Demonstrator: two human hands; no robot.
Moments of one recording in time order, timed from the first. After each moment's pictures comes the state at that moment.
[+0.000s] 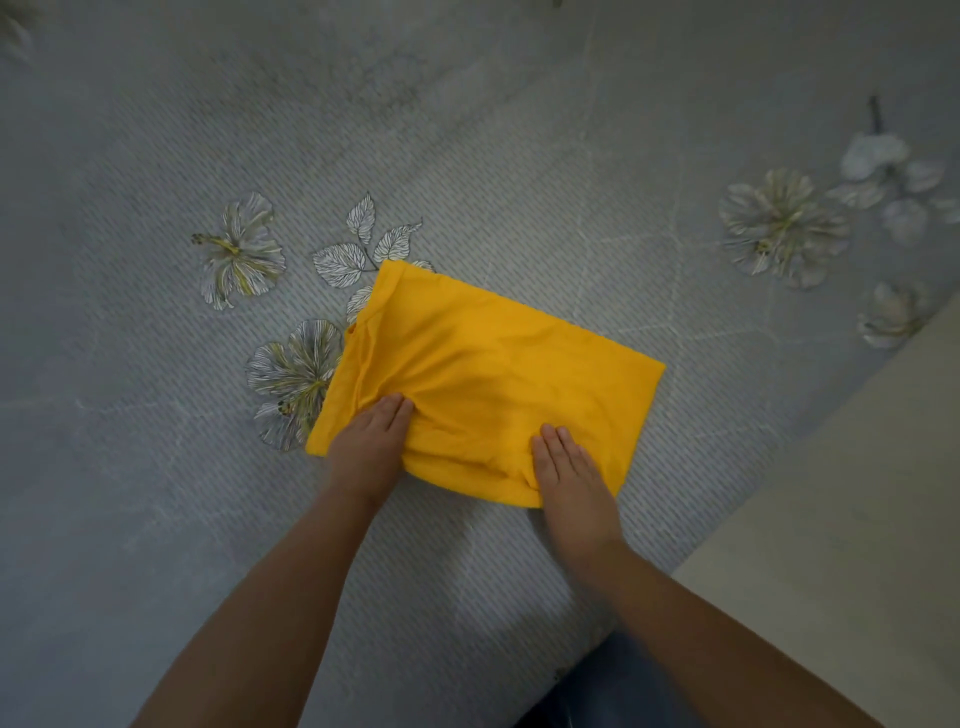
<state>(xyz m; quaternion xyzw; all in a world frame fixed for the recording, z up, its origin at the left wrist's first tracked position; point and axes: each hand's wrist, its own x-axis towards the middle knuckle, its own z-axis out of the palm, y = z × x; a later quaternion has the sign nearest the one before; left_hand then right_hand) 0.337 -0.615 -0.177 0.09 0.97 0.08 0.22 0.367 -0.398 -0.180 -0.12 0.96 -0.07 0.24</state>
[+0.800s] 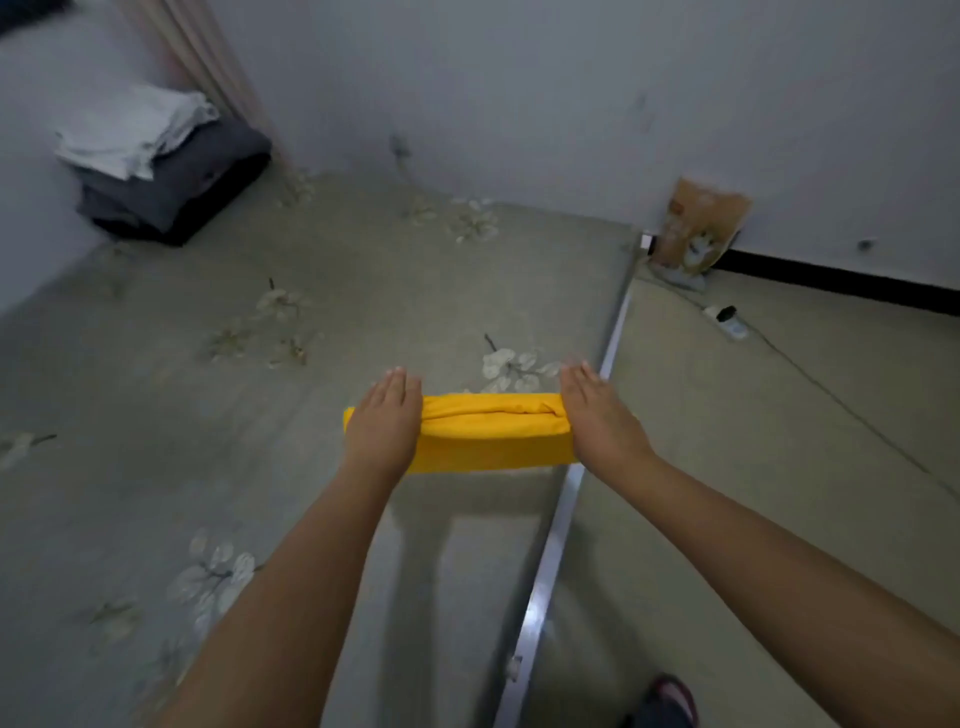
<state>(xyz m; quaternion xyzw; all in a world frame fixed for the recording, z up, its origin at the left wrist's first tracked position) 0.211 -0.276 0.075 0.25 0.96 -0.07 0.04 0.299 -0.062 0.067 0.05 0.99 -0.09 0.06</state>
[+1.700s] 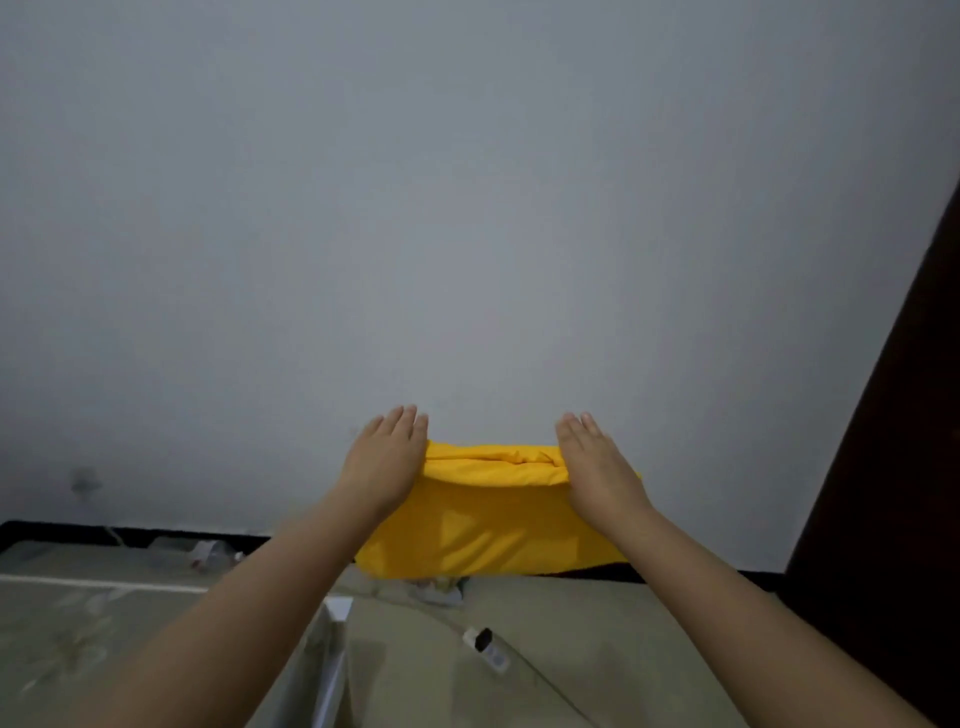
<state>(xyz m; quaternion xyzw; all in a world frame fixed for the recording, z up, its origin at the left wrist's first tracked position) 0.079 0.370 0.292 0.47 0.86 -0.04 -0.18 0.249 0.525 0.293 0.27 0.95 0.03 -0.13</state>
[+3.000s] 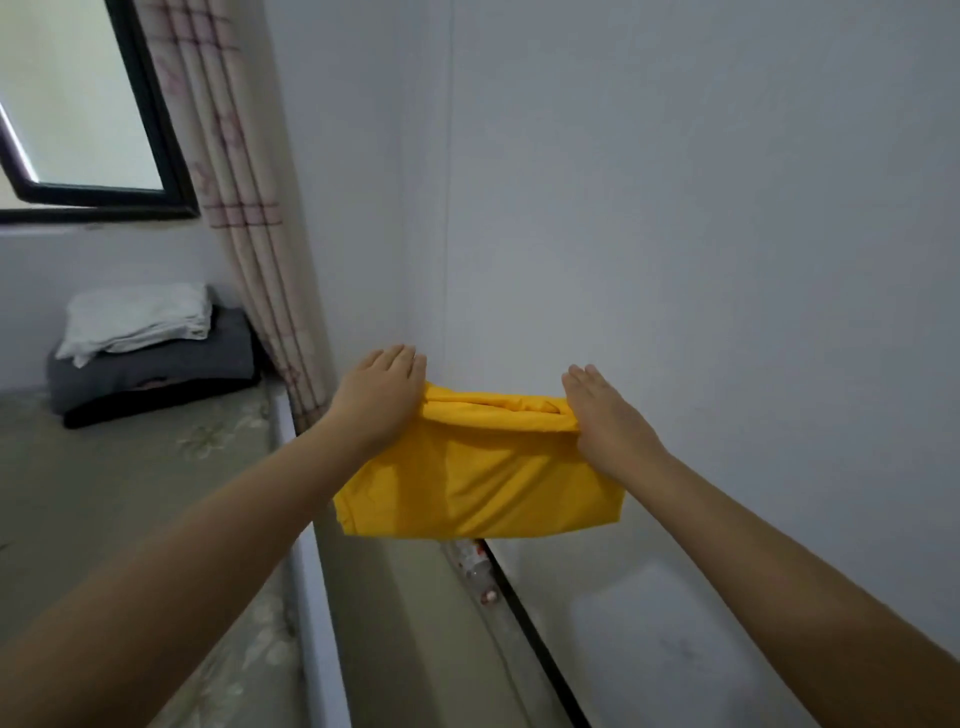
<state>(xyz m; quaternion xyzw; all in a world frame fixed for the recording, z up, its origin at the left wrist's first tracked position) -0.582 0.354 0.278 -0.01 0.98 -0.18 -0.12 -0.634 0.587 0.271 -0.24 0.96 -0.06 -0.08</state>
